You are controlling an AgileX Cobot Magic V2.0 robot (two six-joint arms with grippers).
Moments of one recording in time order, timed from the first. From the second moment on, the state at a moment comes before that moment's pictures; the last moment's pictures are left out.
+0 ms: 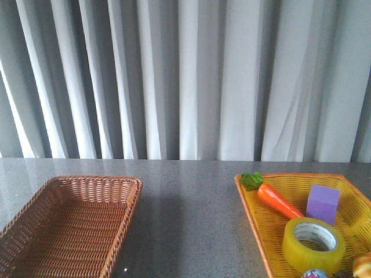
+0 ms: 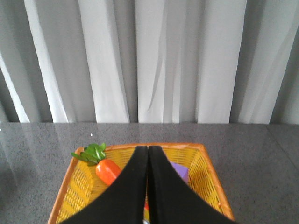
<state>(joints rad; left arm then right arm) -0.01 0.86 -0.95 -0.08 0.25 -0.06 0.04 0.98 -1.05 -0.26 0.35 0.29</state>
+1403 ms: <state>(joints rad) -0.01 1.03 -0.95 -0.14 0.53 -0.06 -0.01 1.93 -1.63 -0.13 1.01 0.12</state>
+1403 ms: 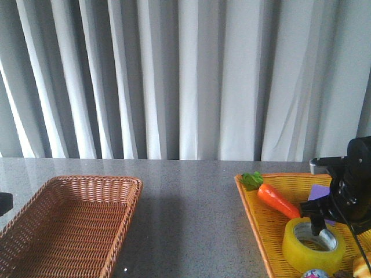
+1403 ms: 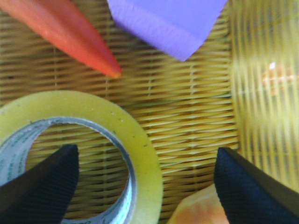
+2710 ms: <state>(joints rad) -0.01 1.03 -0.95 -0.14 0.53 -0.06 0.15 1.84 -1.91 -0.12 1.12 0.03</state>
